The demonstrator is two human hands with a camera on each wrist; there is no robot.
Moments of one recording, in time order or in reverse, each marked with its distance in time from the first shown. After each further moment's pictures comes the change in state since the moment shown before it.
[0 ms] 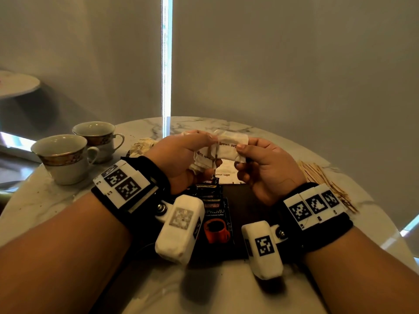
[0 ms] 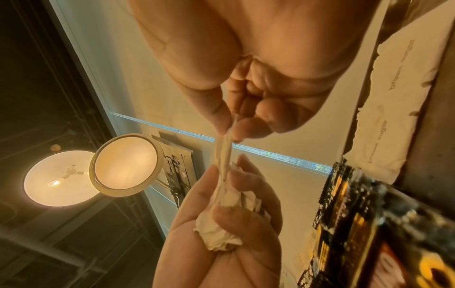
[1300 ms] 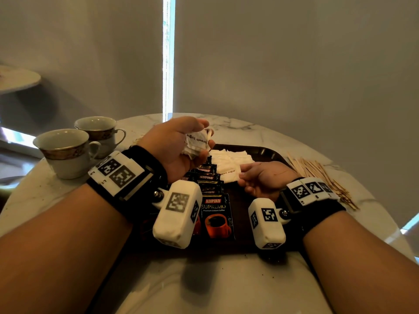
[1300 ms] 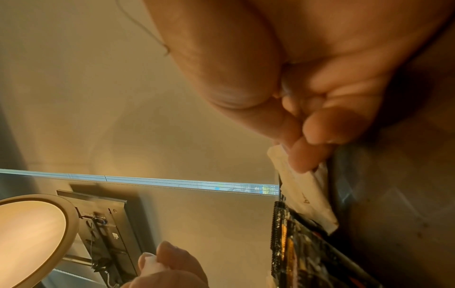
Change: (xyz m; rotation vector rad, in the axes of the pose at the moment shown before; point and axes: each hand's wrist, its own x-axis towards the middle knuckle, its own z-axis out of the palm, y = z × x) left_hand 0.001 0.008 -0.008 -0.152 0.099 0.045; right_hand 0.028 0.017 -0.037 -0.278 -0.006 0.512
